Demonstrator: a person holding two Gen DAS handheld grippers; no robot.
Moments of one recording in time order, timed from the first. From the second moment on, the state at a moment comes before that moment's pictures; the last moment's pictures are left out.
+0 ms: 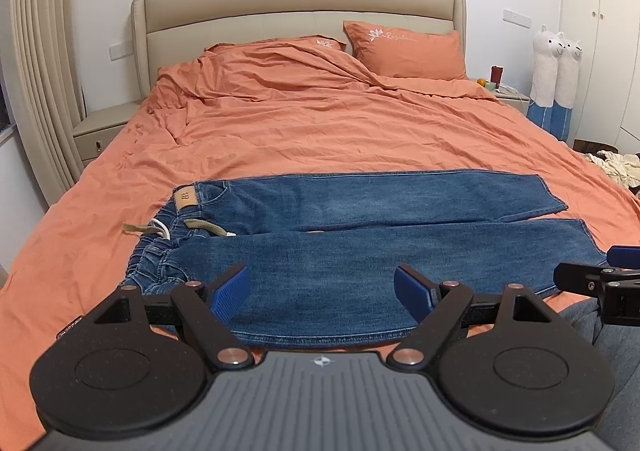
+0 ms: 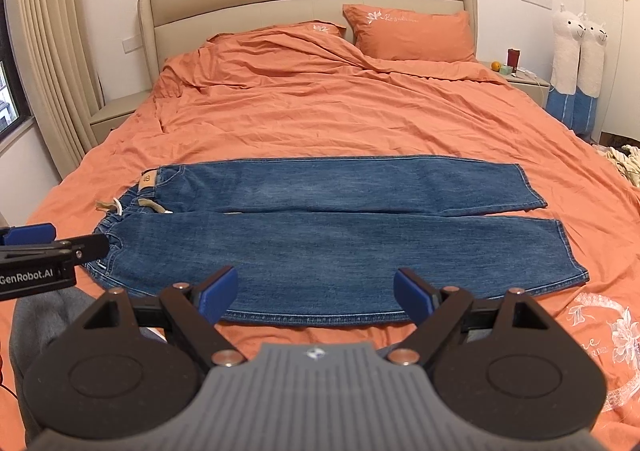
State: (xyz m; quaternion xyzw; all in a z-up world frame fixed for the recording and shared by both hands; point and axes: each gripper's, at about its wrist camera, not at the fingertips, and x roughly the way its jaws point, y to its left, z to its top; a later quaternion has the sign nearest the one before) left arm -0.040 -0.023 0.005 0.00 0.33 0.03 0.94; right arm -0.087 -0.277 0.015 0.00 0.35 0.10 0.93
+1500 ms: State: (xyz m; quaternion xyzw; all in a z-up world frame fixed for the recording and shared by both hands) left arm -0.026 -0.022 -0.021 -0.01 0.36 0.02 0.93; right arm -0.070 -0.270 -0.008 -0.01 0.38 0.10 0.92
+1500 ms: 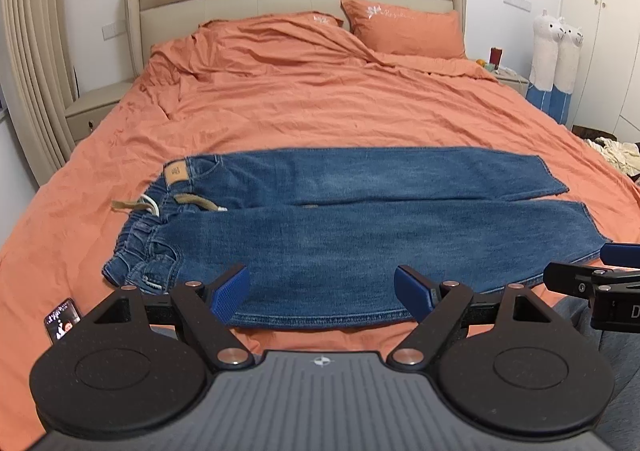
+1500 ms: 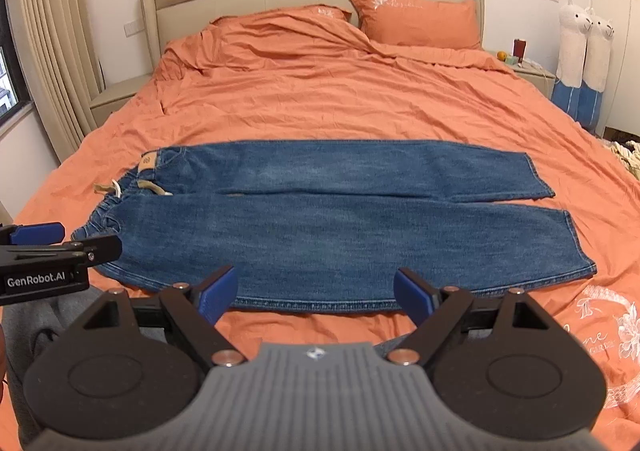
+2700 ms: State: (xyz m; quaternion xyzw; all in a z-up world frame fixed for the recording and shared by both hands) left arm 0.209 0.244 -0.132 -0.08 0.48 0.06 0.87; right arm 0.175 -0.286 -0.150 -0.04 0.35 0.05 0.94
